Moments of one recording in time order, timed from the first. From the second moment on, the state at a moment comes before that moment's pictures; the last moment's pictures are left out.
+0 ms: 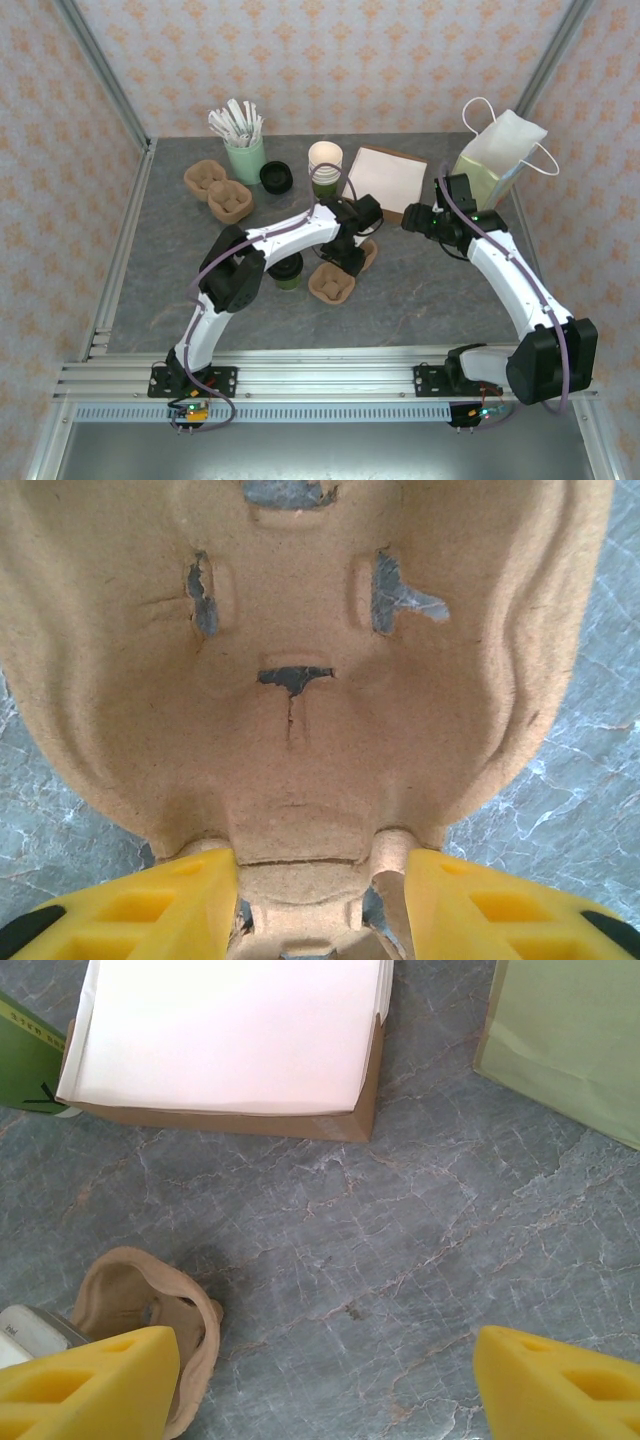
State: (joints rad) left arm -0.81 2.18 1.85 -1.14 0.05 -0.28; right arm 0.22 1.25 1.05 -0.75 0.01 0.47
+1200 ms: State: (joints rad) left arm -0.81 2.22 1.88 -1.14 0.04 -0.30; right arm 0.22 1.24 1.03 -0.73 -0.01 0.47
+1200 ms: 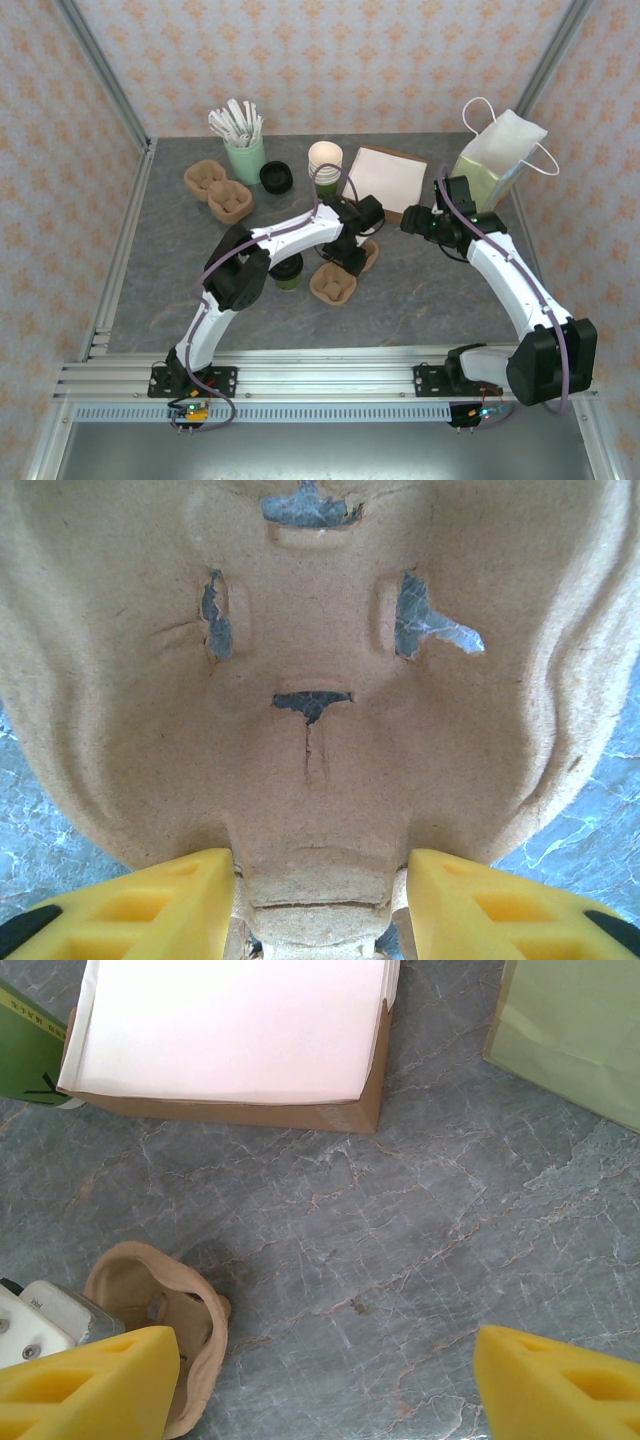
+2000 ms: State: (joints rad) left arm -0.81 2.23 1.90 -1.17 0.02 -0.30; right arm 0.21 1.24 1.03 -0.73 -0.02 0.47
